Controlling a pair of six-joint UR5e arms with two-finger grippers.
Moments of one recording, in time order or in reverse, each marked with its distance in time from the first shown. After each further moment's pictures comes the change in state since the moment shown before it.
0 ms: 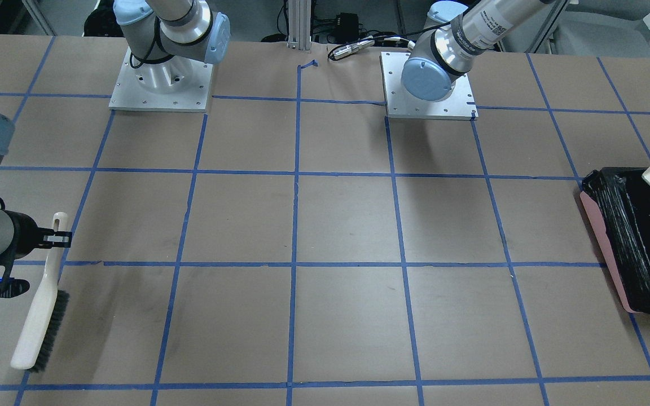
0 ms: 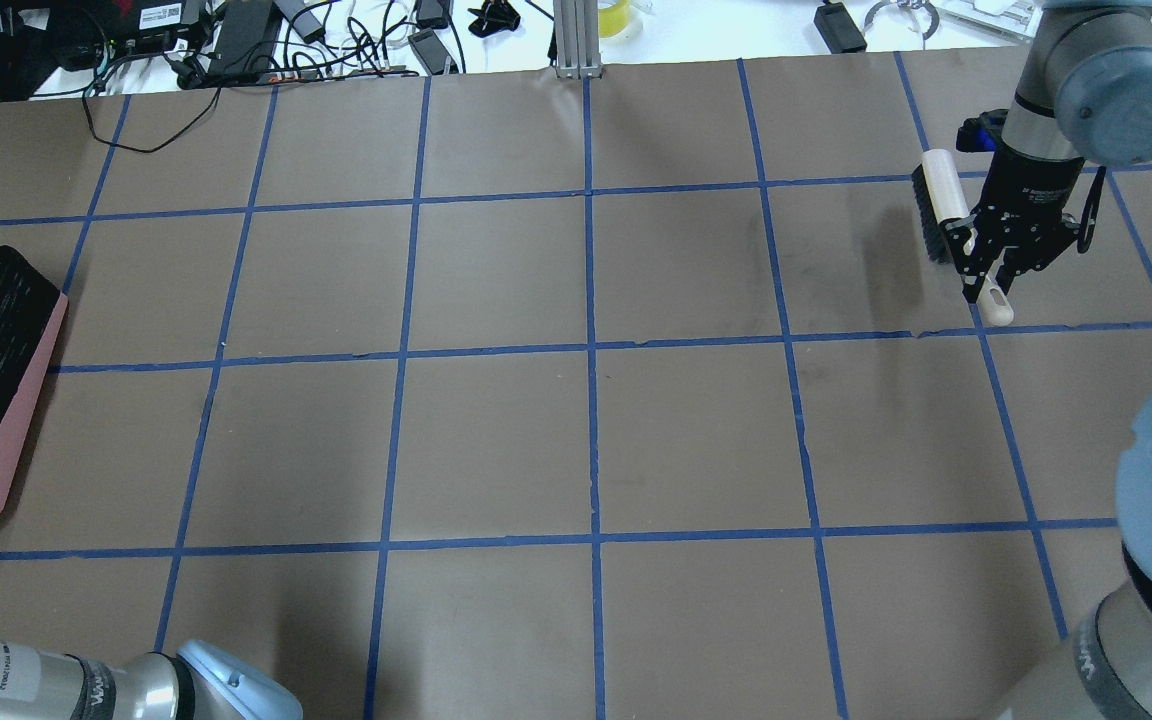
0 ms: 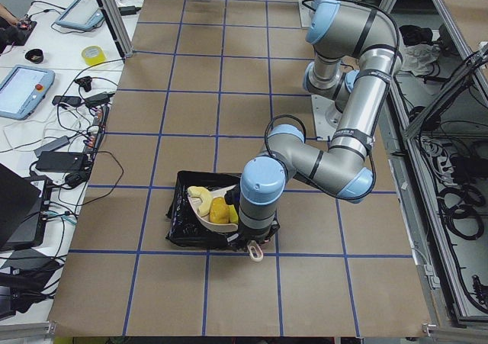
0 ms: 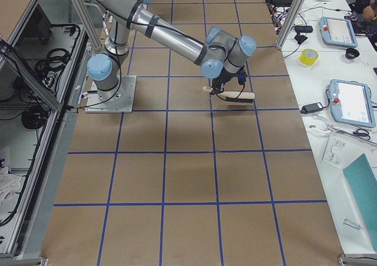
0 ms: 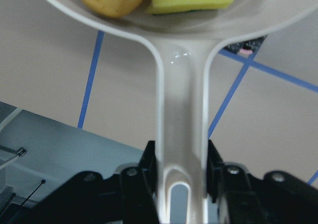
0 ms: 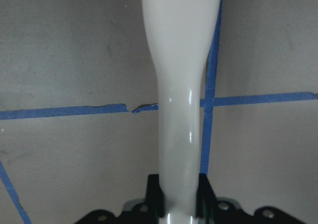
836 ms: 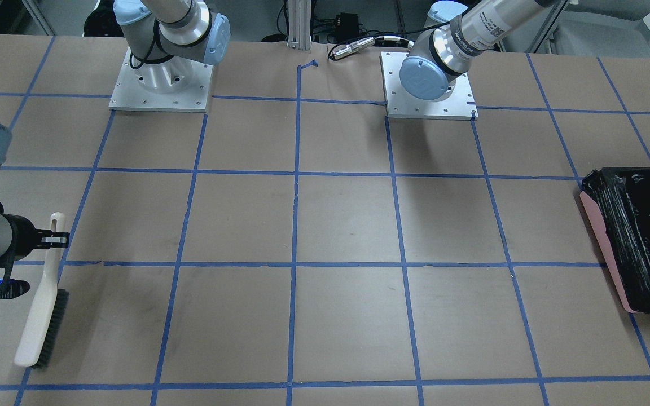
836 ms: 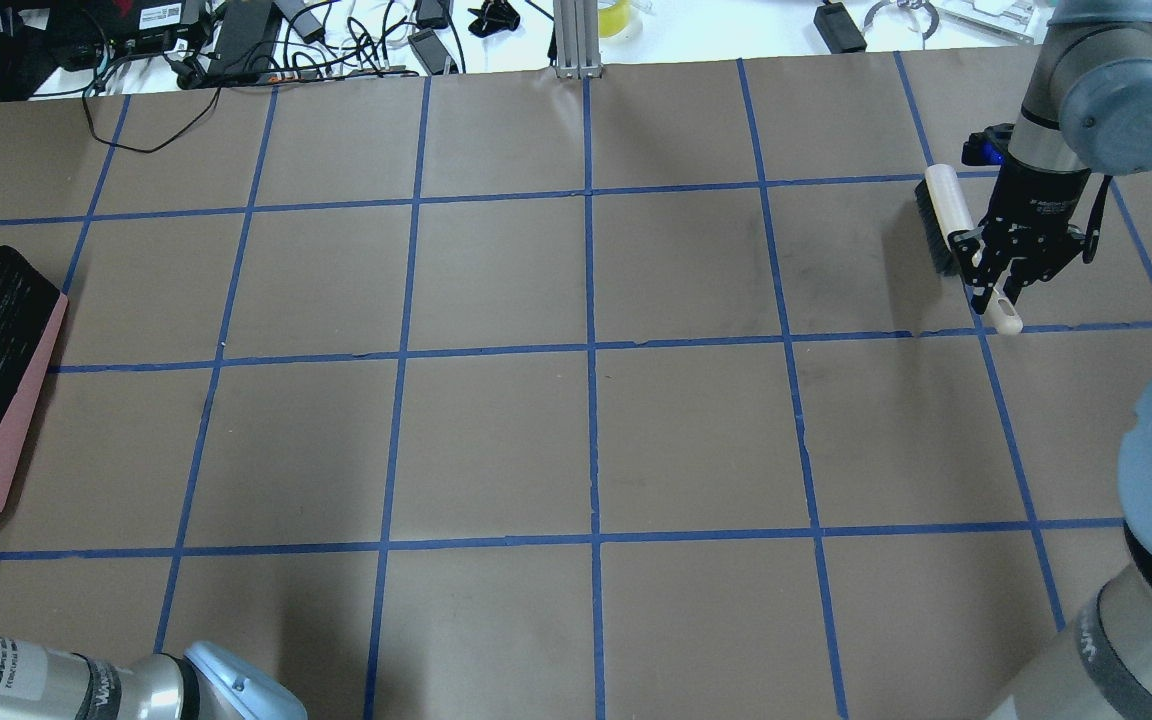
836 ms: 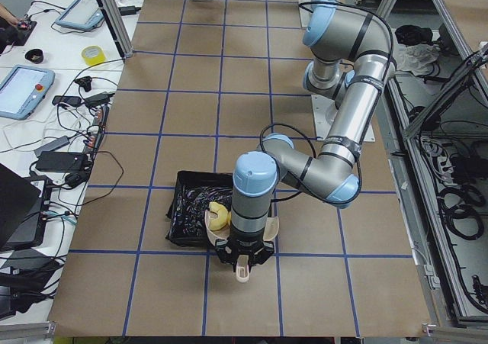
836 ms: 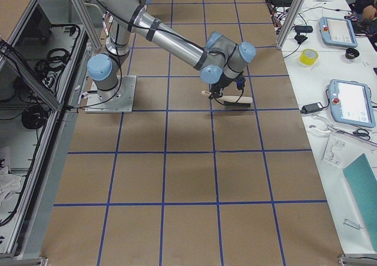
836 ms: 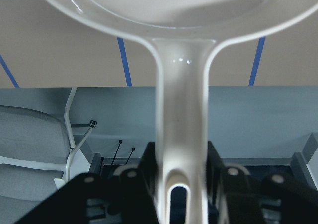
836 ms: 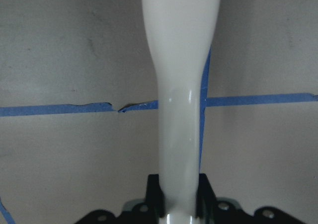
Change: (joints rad) left arm -0.053 -0.003 -0.083 0.369 0.073 0.358; right arm -0.011 0.020 0.013 -0.016 -0.012 -0.026
